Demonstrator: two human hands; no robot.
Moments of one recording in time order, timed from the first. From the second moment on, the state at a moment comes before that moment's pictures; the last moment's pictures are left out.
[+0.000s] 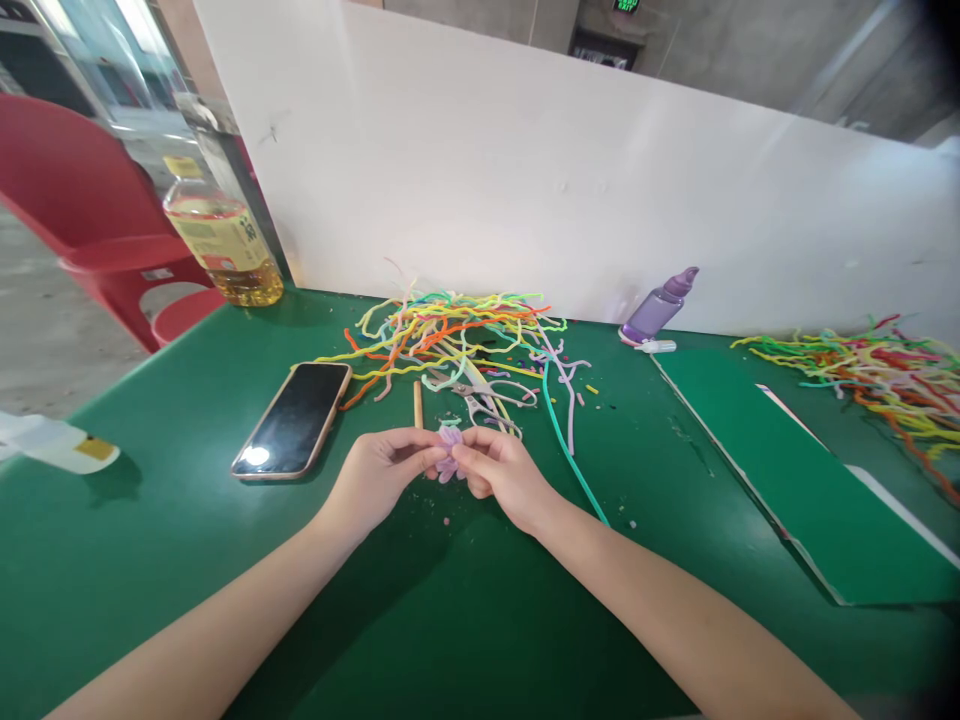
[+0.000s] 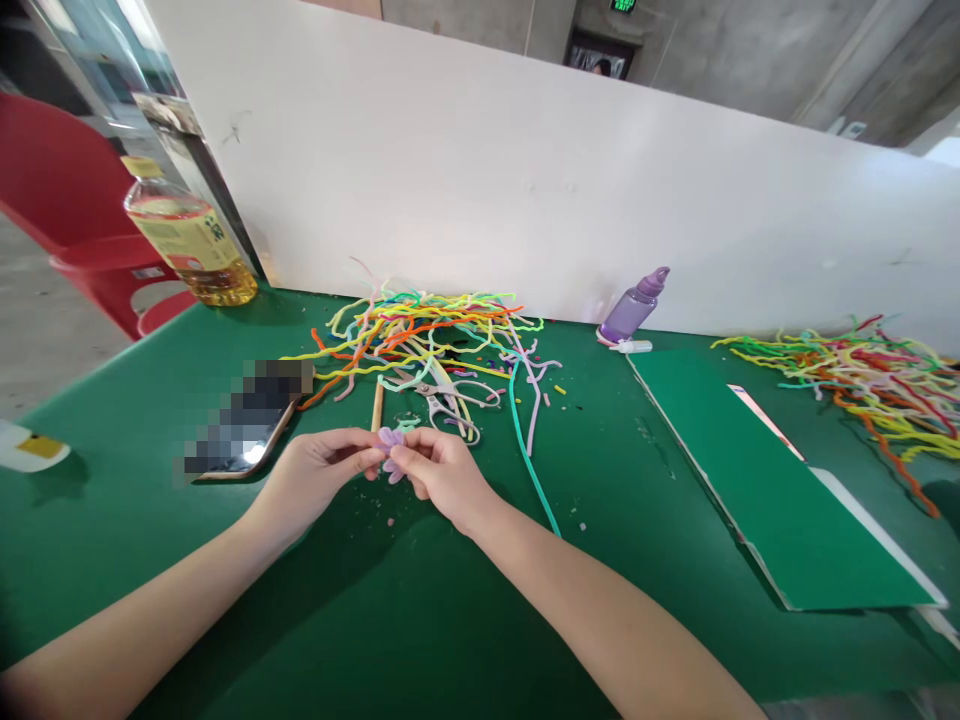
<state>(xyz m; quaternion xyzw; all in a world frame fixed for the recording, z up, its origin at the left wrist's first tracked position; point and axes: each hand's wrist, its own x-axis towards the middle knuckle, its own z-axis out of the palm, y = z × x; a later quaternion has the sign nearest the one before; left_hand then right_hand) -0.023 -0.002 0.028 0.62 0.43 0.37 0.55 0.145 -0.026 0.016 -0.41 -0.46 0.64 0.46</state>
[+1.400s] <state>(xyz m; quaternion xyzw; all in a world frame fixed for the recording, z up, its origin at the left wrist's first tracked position) -0.023 -0.003 0.037 0.63 0.43 0.37 0.53 0.142 -0.032 0.015 -0.46 -0.61 0.47 0.44</state>
